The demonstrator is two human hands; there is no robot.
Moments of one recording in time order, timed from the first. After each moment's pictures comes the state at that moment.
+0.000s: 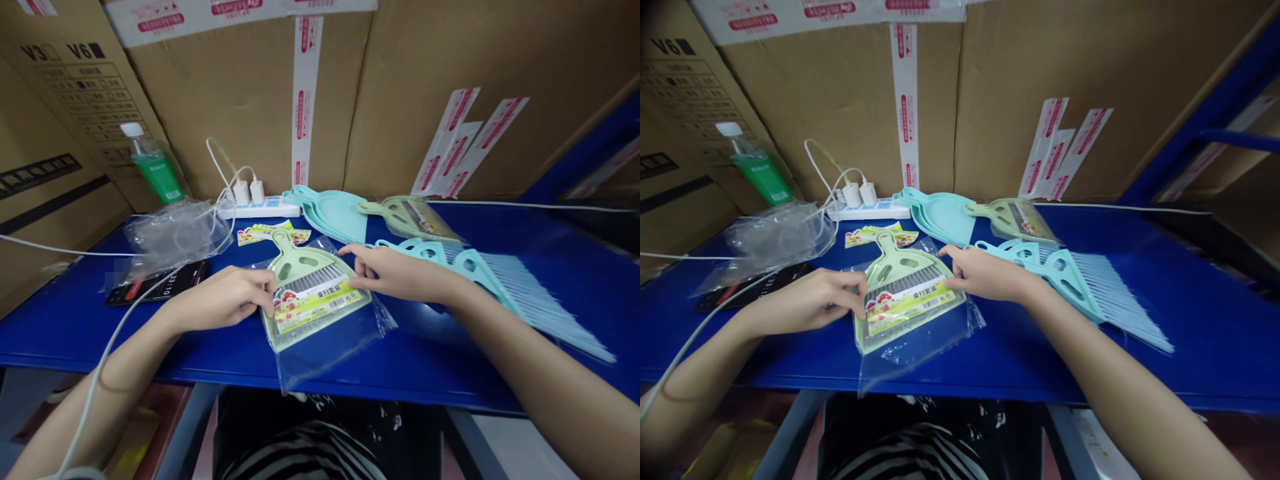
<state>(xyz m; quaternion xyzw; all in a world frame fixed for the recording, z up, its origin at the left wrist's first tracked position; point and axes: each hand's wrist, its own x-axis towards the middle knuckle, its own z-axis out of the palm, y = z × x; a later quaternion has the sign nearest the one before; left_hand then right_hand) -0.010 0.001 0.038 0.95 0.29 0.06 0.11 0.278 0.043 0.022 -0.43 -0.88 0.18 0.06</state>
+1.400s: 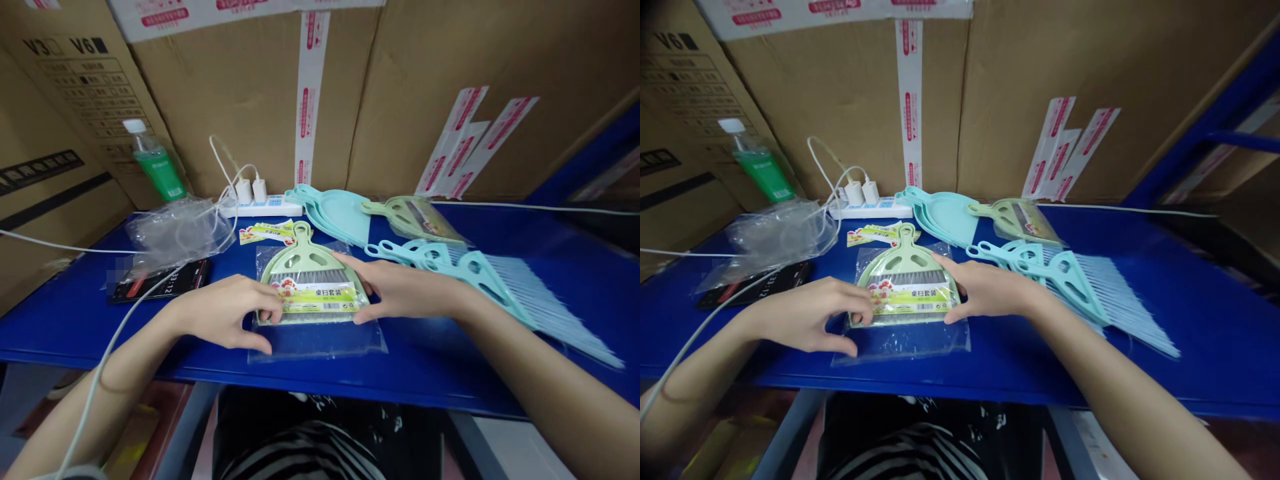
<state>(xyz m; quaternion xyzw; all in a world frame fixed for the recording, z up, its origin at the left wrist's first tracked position) -0.006 -0.001 0.036 0.94 0.27 0.00 0.20 0.283 0.036 0.014 -0.37 -0.89 0.26 0.01</state>
